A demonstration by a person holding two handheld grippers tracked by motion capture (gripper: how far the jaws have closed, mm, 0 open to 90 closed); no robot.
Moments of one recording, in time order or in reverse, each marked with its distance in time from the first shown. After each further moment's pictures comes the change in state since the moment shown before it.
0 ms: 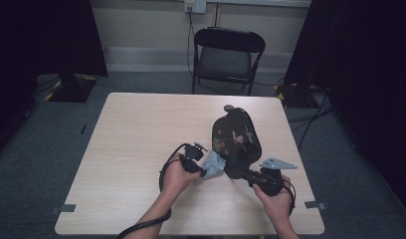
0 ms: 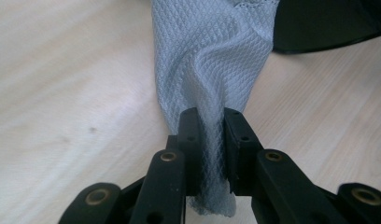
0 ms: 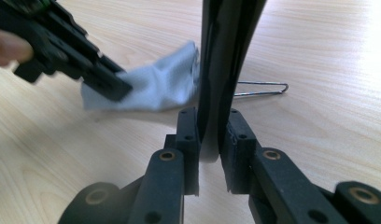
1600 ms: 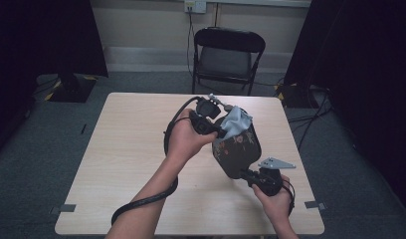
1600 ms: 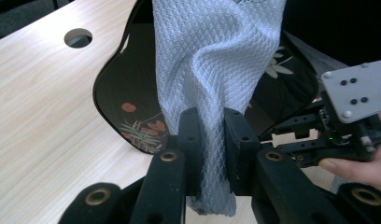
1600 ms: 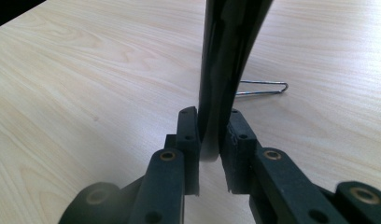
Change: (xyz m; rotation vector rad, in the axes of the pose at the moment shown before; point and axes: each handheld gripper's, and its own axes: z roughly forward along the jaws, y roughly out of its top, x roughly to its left) left arm -0.054 0.098 -0.126 -0.203 -0.018 0.147; right arm 0.002 0.002 0.001 0.010 -0.011 -0.010
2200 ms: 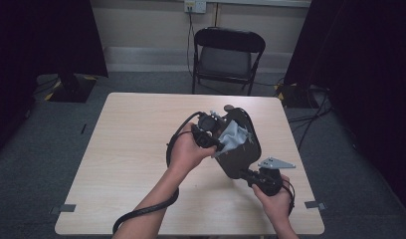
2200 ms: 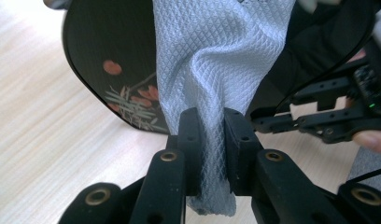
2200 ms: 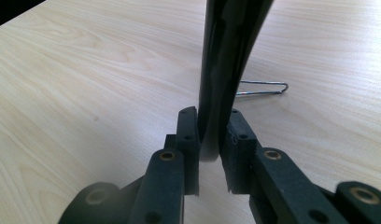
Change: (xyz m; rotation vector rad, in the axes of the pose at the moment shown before) left arm -0.001 -0.031 0.034 0.076 0.004 0.006; right arm 0.000 0.000 0.000 0.001 0.002 -0.001
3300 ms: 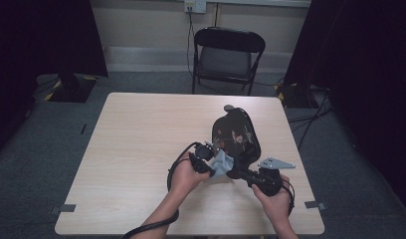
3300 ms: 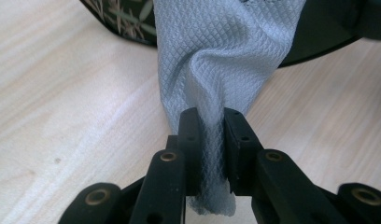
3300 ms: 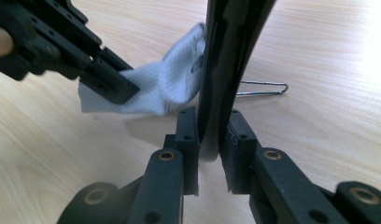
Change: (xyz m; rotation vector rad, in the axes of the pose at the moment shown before) left arm 0.013 -0.076 0.085 0.153 0.002 -0.087; right arm 0.001 0.000 0.000 0.001 -0.004 -0.013
